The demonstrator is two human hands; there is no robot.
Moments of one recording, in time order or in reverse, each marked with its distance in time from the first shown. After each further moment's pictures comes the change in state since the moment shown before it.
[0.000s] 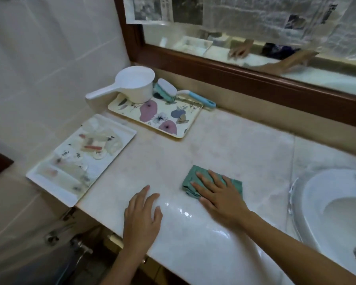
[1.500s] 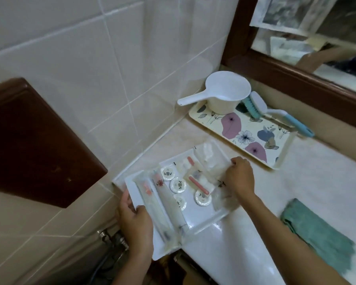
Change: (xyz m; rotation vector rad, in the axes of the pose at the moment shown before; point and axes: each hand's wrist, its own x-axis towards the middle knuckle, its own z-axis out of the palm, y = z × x) left_hand 0.087 -0.153 -0.154 -0.863 0.431 -0.935; right_hand 0.254 -0.181 -0.047 0.600 0.215 0.621
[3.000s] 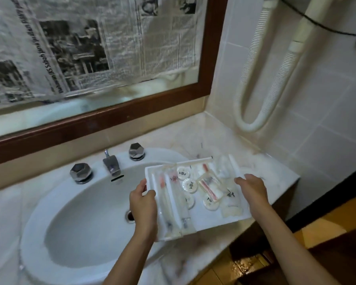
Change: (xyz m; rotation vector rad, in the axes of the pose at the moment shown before) left_hand -0.776 -0.193 0.315 0.281 -1.352 0.300; right_hand -0.466 0.677 -0.545 0.736 1.019 0.950
